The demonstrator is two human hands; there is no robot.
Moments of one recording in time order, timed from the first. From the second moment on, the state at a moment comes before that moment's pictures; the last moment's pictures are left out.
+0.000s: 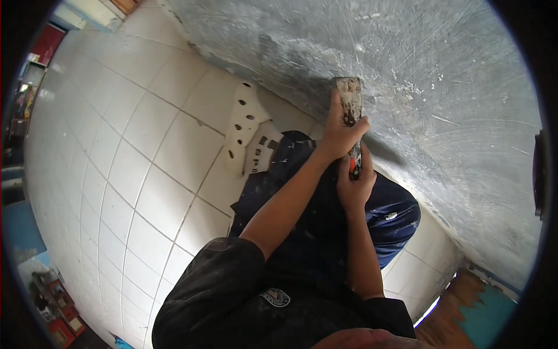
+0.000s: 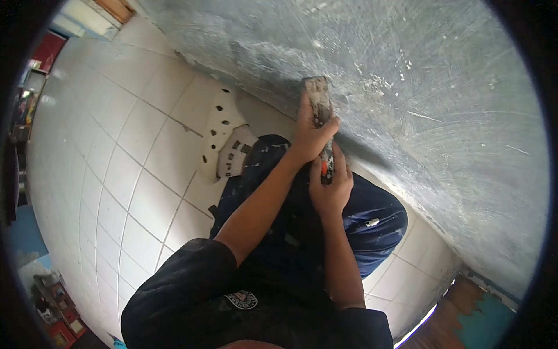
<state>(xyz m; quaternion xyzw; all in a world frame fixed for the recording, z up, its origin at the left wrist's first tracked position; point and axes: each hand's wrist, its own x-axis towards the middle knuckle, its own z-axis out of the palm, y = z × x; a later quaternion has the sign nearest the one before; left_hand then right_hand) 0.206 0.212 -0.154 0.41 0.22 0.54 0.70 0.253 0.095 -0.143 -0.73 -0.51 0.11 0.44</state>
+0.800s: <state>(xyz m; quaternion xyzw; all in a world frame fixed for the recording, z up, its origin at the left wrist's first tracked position) 0.211 0.230 -0.200 0.32 0.39 0.53 0.69 0.249 0.080 -0.118 -0.69 -0.61 0.09 0.38</state>
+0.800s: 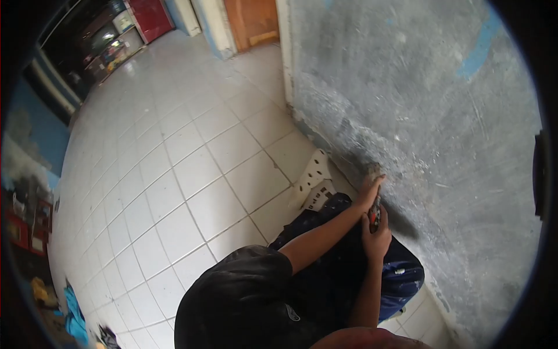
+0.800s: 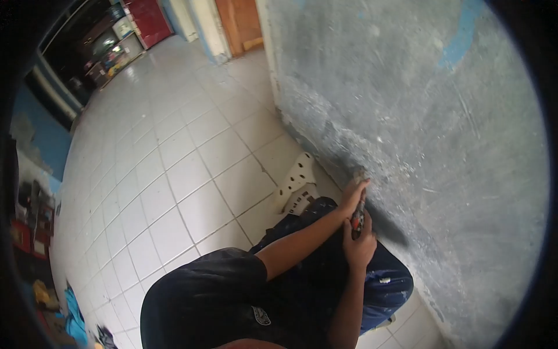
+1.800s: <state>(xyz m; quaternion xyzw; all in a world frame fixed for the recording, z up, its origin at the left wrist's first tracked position) 0.053 0.121 -0.143 0.80 0.53 0.27 0.03 0.259 0.075 -0.128 -0.68 -0.61 0.16 0.38</state>
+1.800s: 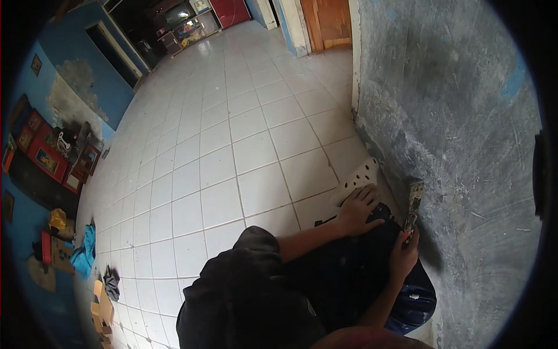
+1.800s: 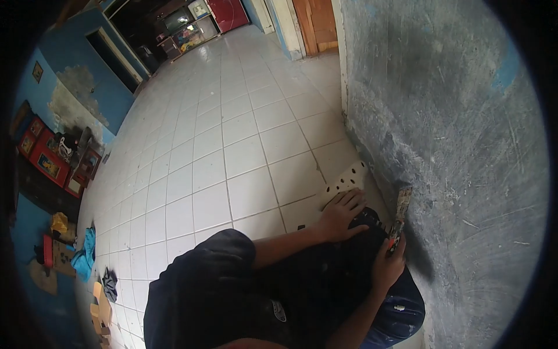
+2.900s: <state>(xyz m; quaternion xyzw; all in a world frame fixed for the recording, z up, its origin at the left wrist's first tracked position) 0.036 0.065 -0.127 0.85 0.50 0.16 0.02 0.261 0.070 -0.118 -0.70 -0.60 0.17 0.36</state>
